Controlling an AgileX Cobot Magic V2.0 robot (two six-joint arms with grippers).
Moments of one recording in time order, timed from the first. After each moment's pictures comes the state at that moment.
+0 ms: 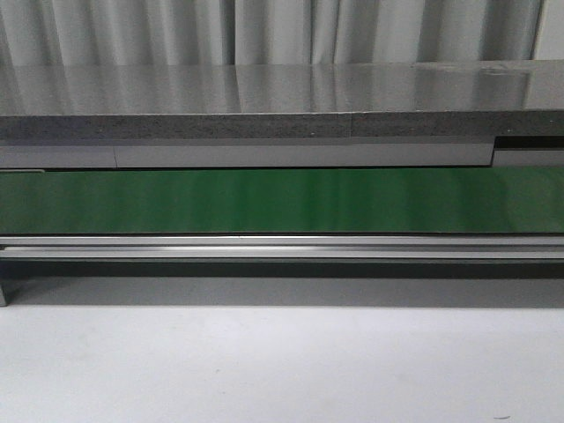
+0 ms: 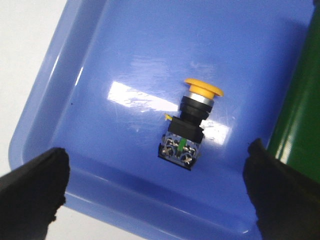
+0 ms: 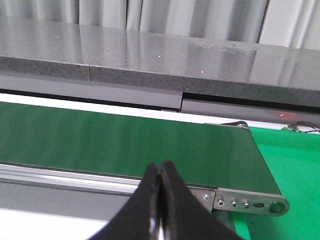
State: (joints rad) left arm 0.35 1.58 -1.15 0.01 0.80 0.11; right arm 0.01 -0.01 0.03 0.05 0.09 -0.08
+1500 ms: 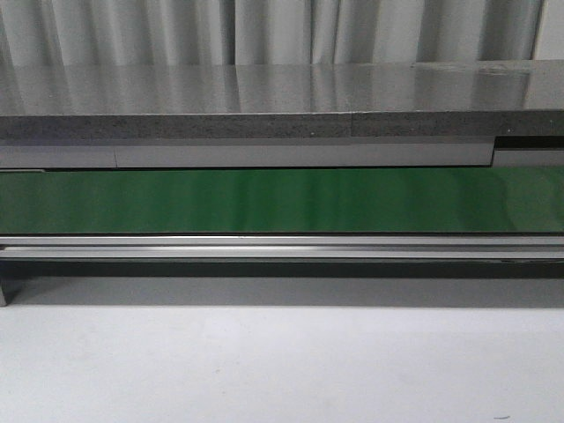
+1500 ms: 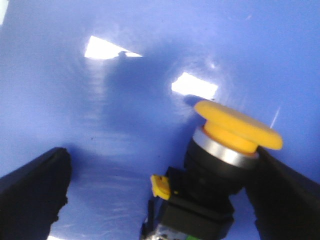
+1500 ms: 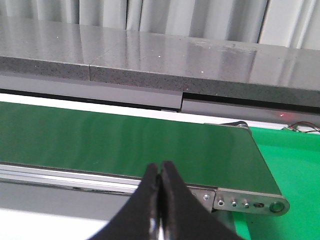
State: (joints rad) left arm 0.35 1.94 -1.20 -0.08 0.67 0.16; right arm 0.01 -0.01 0.03 0.05 0.09 -0.08
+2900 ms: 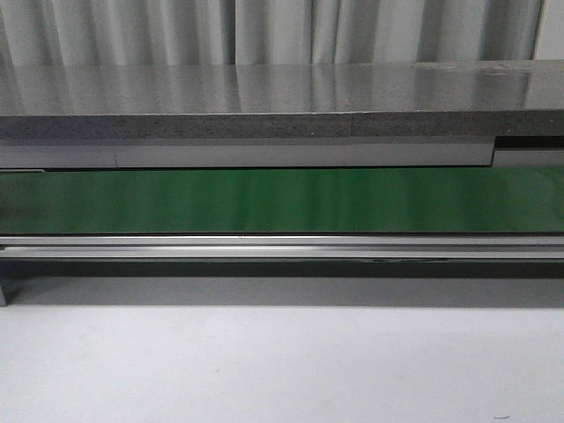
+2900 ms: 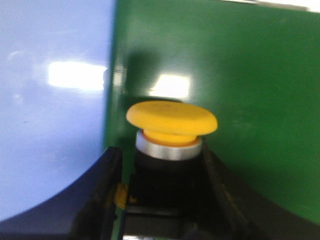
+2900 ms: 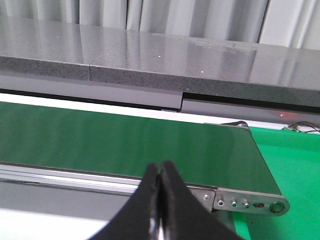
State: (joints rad) left arm 0.10 1.83 -1.39 -0.14 0.95 0.20; right arm 0.01 -0.01 0.03 0.05 0.09 -0.08
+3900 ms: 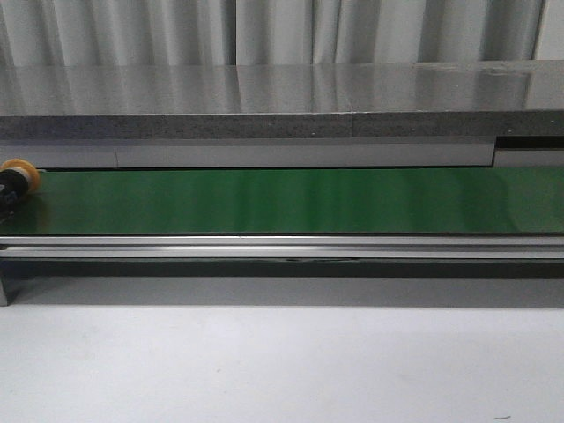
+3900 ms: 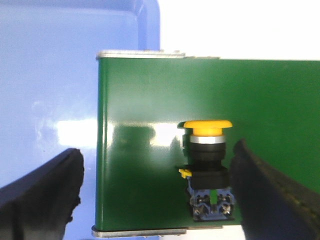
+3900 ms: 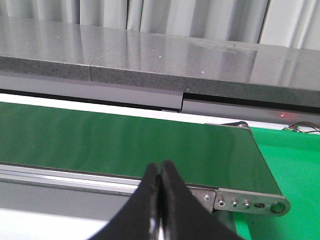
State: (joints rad) left arm 0.06 1.61 -1.36 -0.15 0.90 0.24; right arm 0.01 -0.01 0.03 0.05 0.09 -0.08
